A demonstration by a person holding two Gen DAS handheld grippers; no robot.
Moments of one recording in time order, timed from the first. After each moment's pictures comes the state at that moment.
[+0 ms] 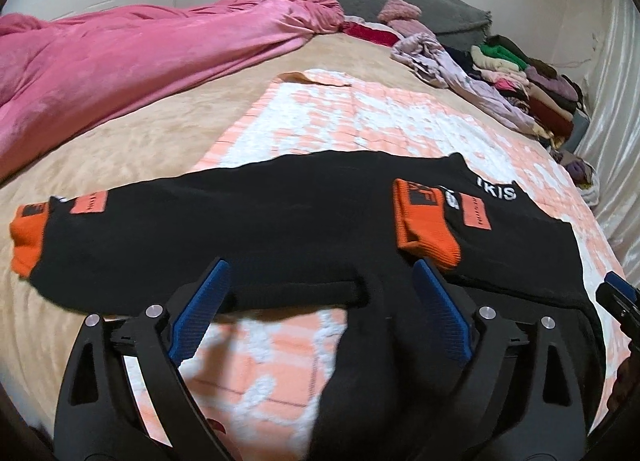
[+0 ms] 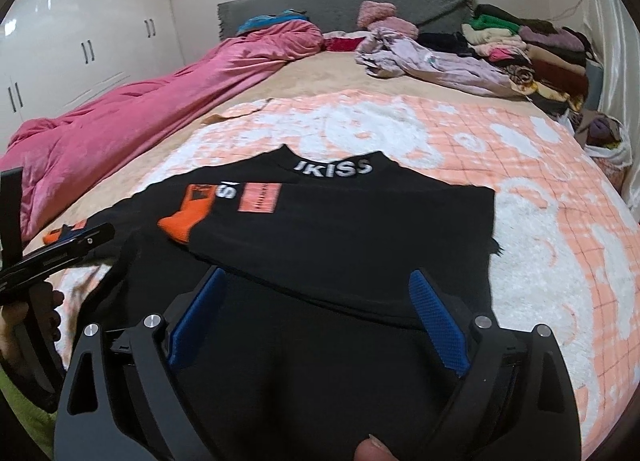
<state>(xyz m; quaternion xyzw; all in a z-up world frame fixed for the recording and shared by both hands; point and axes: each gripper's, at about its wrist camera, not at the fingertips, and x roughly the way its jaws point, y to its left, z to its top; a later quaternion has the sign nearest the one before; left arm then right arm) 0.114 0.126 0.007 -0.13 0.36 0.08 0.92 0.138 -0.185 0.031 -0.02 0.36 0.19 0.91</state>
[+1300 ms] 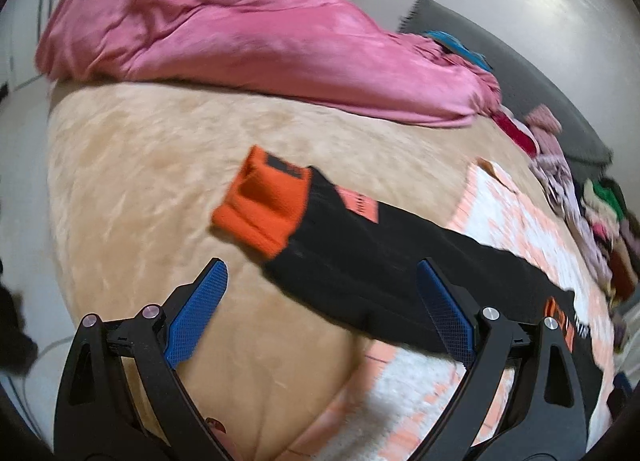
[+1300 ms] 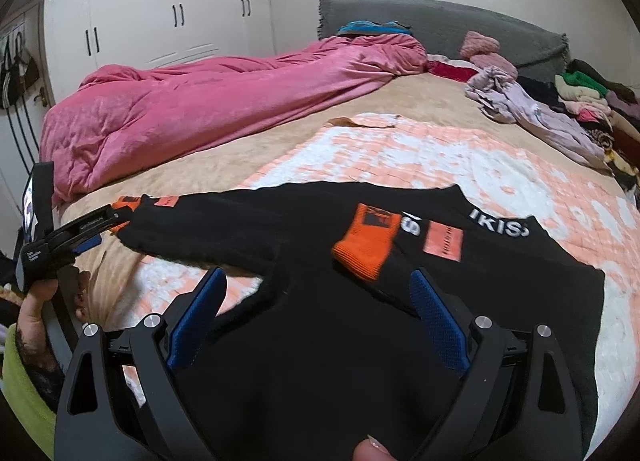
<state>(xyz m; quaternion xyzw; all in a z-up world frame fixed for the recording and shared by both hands) 0.011 0.290 -0.006 -0.30 0.29 0.31 0.86 0.105 -0.029 0.051 -0.09 0.32 0.33 0.88</state>
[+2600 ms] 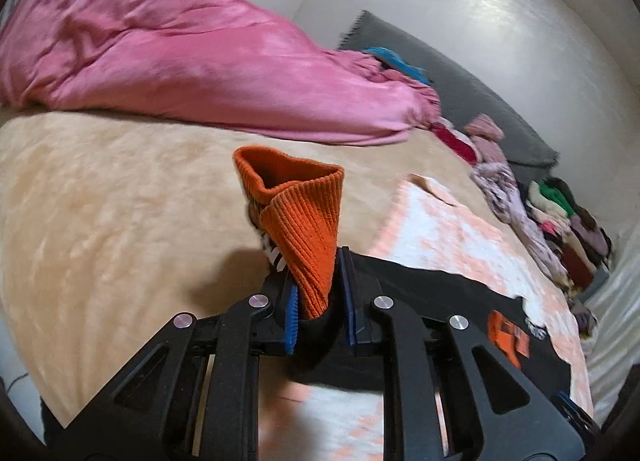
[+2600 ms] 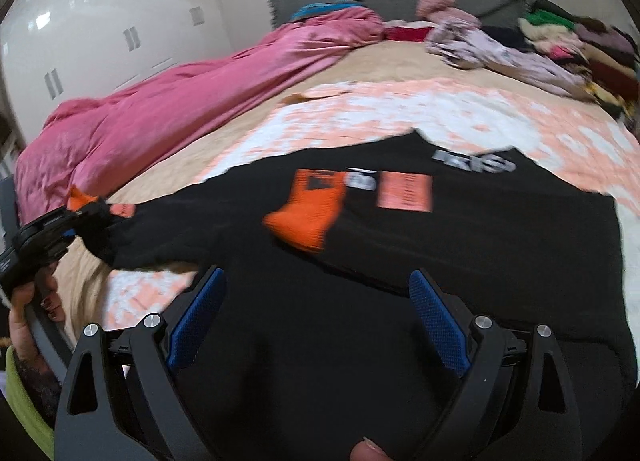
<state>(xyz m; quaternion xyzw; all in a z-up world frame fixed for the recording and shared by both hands) 0.042 0.263 0.018 -0.28 0.23 0.19 0.91 0.138 -0.082 0.007 0.00 0.37 0.27 0.89</state>
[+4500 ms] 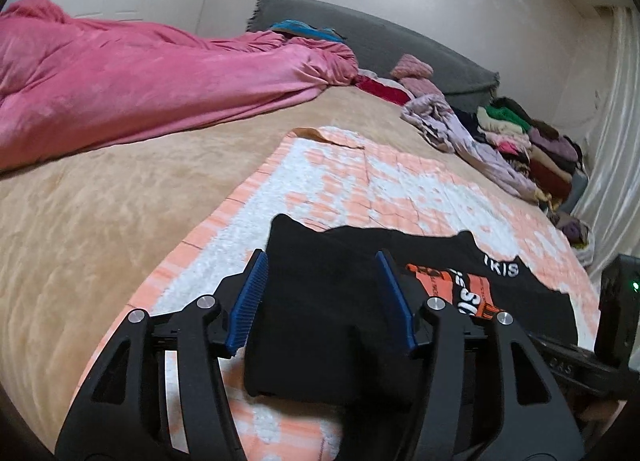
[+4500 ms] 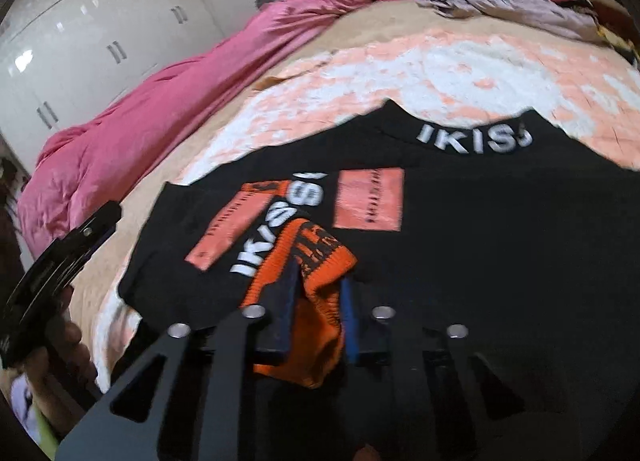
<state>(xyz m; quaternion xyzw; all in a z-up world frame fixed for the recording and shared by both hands) 0.132 0.156 0.016 -0.18 0.26 0.10 0.94 0.213 -0.088 -0.017 0.06 0.43 0.30 0.85</state>
